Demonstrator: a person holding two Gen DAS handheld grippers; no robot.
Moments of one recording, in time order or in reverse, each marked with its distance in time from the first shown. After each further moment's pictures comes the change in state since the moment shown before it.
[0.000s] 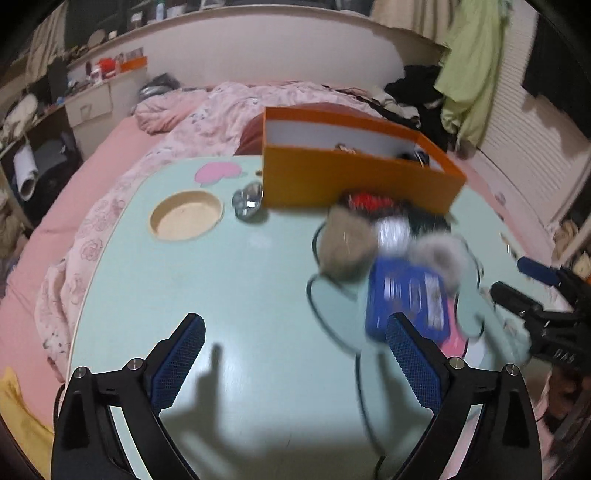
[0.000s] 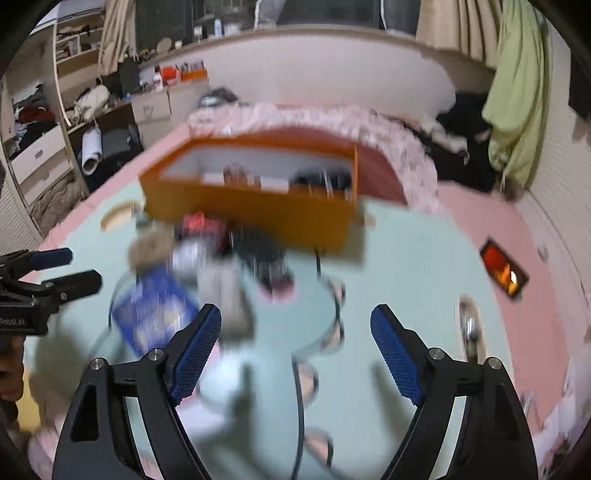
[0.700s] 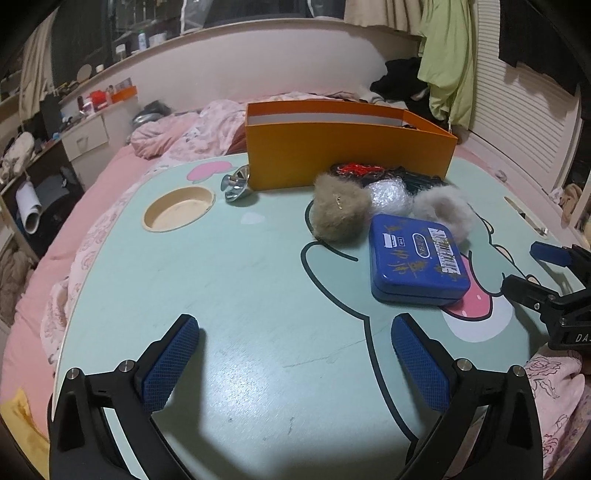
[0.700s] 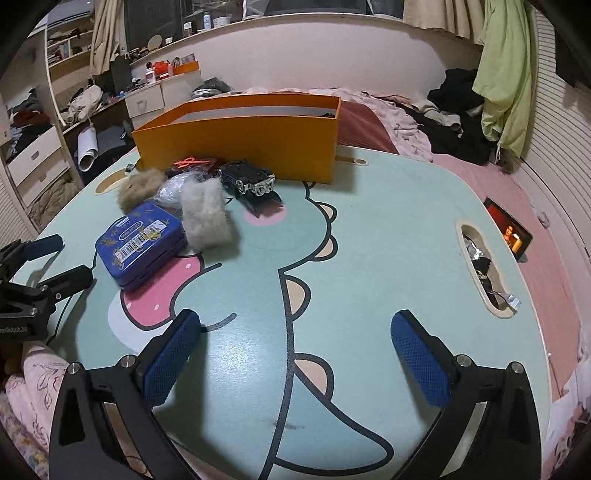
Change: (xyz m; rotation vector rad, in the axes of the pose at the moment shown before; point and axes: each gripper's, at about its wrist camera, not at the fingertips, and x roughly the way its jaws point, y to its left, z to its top) left arm 0.012 -0.014 -0.024 0.099 -0.066 0.041; right arm 0.014 -0.006 -0.047 0.040 -0.003 0.004
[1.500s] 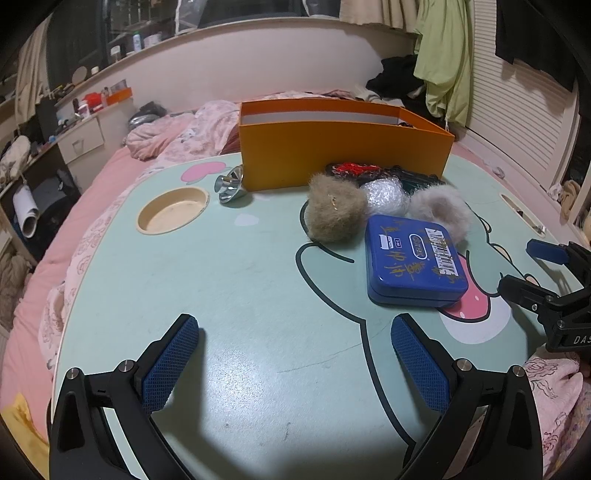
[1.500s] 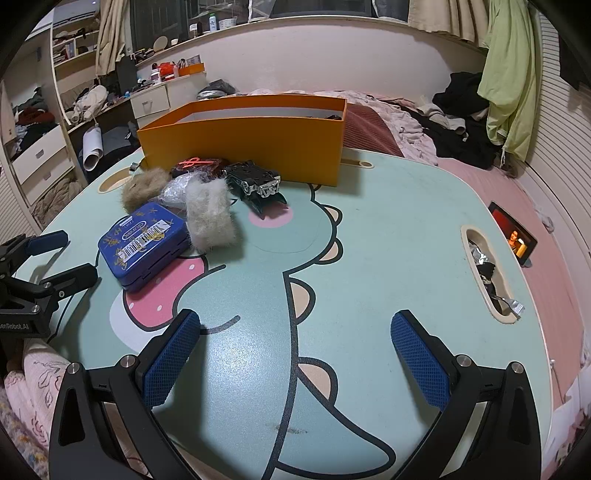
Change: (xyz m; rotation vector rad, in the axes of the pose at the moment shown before) left arm 0.004 -0.006 0.000 0.007 0.003 -0.004; right arm 0.001 0.000 0.000 -0.010 -0.011 0.014
